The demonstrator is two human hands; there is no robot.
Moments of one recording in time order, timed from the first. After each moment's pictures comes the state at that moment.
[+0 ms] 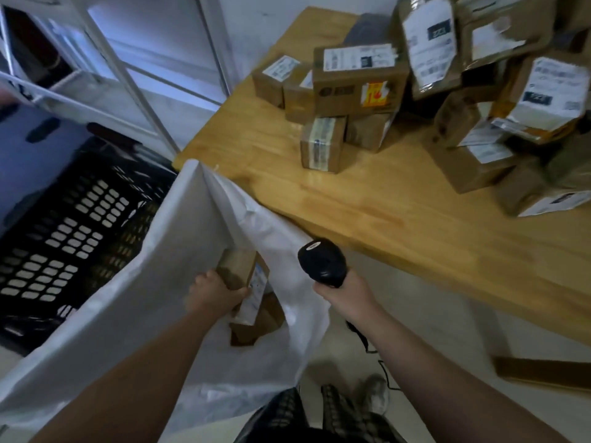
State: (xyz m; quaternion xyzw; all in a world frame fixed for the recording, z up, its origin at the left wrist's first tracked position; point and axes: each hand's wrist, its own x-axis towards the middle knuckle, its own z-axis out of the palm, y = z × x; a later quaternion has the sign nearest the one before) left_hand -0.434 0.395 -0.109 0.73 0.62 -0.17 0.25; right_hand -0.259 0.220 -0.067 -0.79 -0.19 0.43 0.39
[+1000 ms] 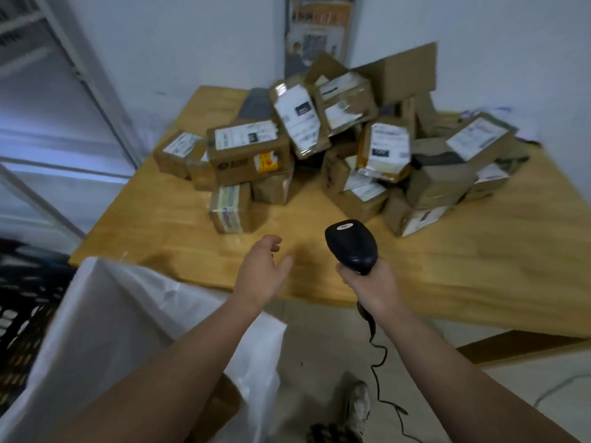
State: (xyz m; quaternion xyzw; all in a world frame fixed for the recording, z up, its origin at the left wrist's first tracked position) left_hand -0.218 0.325 0.001 0.85 0.28 0.08 0.43; right_hand -0.143 0.147 0.020 -0.83 -0.07 0.21 0.51
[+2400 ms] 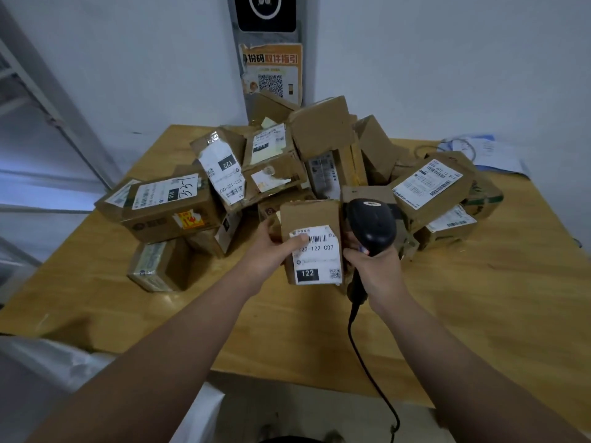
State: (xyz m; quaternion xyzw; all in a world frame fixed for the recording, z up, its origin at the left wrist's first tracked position) left_hand -0.016 0.257 0.060 0.68 0.30 0.03 0.67; right_hand 0.059 0.084 0.044 -0.72 -0.04 0.17 0.68
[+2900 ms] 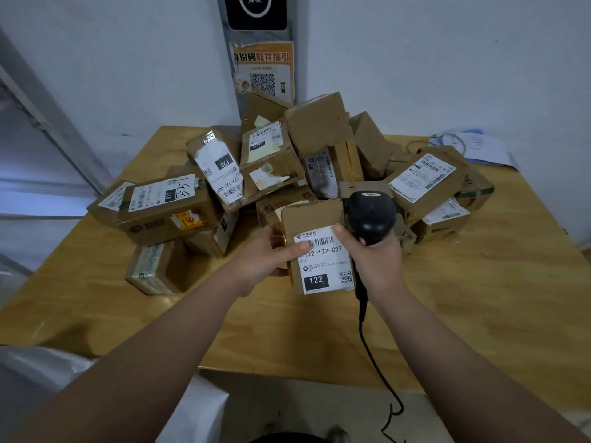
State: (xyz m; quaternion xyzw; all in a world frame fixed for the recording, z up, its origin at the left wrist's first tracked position) left_hand -0.036 0.263 0.074 0.71 0.22 -0.03 0.67; right_hand 0.043 0.094 0.058 -0.72 -0.05 0.10 0.69
